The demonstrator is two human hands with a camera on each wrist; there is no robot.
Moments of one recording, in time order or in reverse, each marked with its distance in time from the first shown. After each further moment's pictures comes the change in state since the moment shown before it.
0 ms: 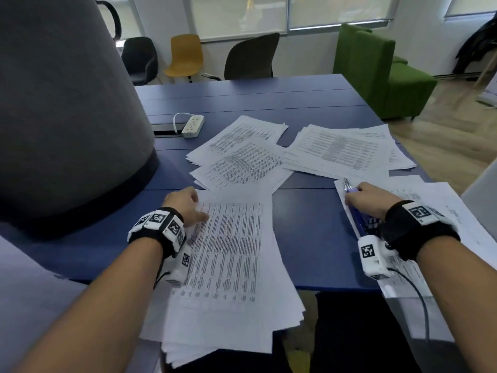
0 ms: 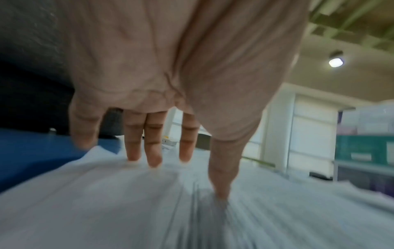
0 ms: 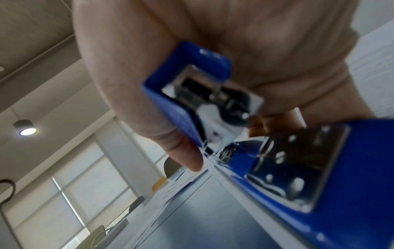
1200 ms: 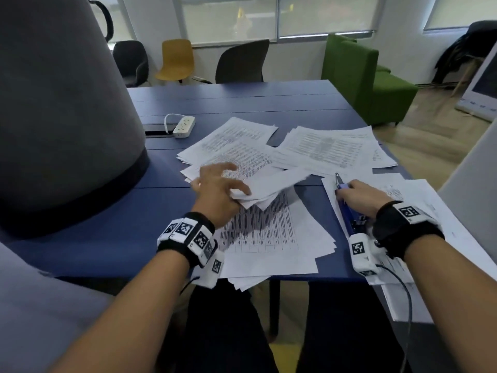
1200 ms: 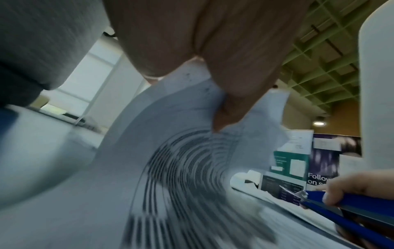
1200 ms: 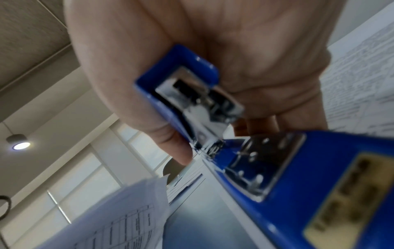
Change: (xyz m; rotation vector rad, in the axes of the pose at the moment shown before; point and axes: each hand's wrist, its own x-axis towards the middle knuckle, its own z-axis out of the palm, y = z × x) left_hand -0.055 0.073 0.025 -0.308 0.401 0.602; right_hand -0.024 0.007 -0.004 0.083 0.043 -0.020
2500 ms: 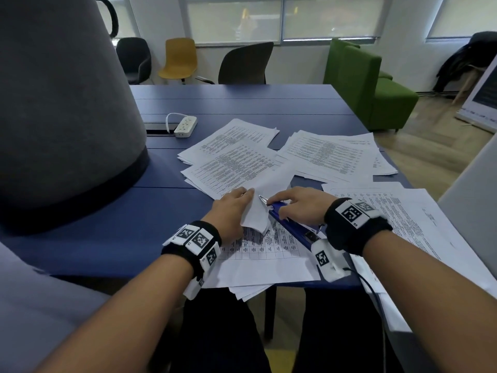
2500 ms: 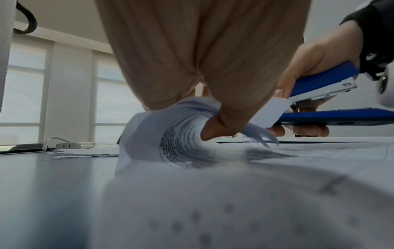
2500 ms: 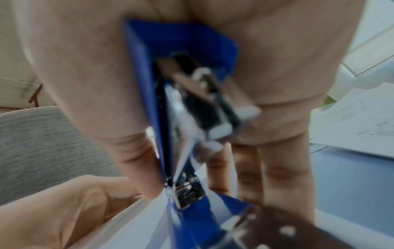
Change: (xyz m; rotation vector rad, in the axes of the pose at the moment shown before) left_hand -0.004 0.000 0.022 0.179 -0.475 0.002; right_hand -0.054 -0.103 0.036 -0.252 -0.324 -0.402
